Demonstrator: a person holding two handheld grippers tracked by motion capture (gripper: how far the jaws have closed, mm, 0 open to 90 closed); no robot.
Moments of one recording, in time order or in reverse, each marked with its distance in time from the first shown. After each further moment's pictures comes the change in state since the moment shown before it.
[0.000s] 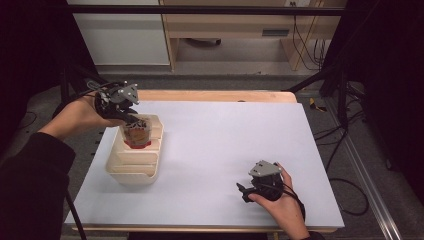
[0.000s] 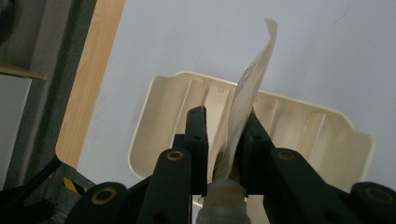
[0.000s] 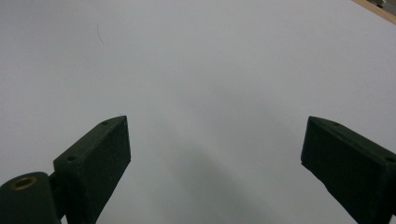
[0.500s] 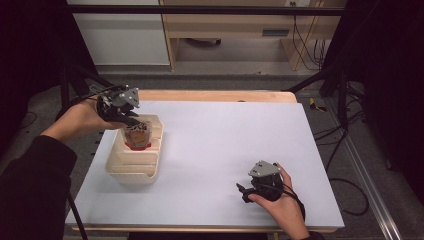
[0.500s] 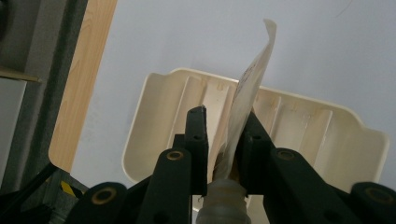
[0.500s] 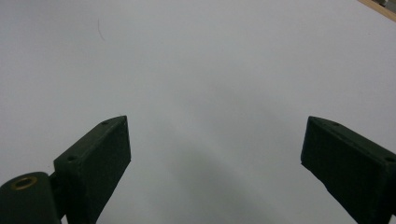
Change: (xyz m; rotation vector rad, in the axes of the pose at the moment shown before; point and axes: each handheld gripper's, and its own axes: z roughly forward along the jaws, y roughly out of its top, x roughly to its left) left arm 0.000 -0.006 0.014 -0.003 -0.011 0.013; right arm 0.001 0.000 0.001 0.009 0.003 -0.006
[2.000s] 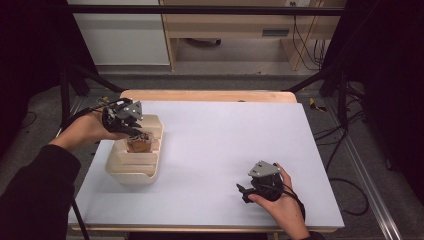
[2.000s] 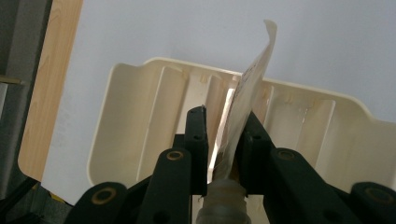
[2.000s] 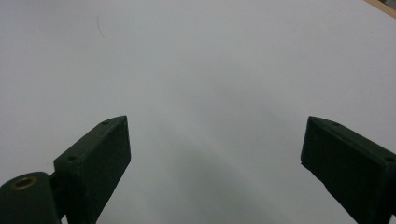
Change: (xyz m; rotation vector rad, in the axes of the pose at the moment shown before) left arm -0.013 -0.014 0.034 0.003 -0.035 0.027; right arm 0.000 -0.001 0.001 0.007 0.001 -0.004
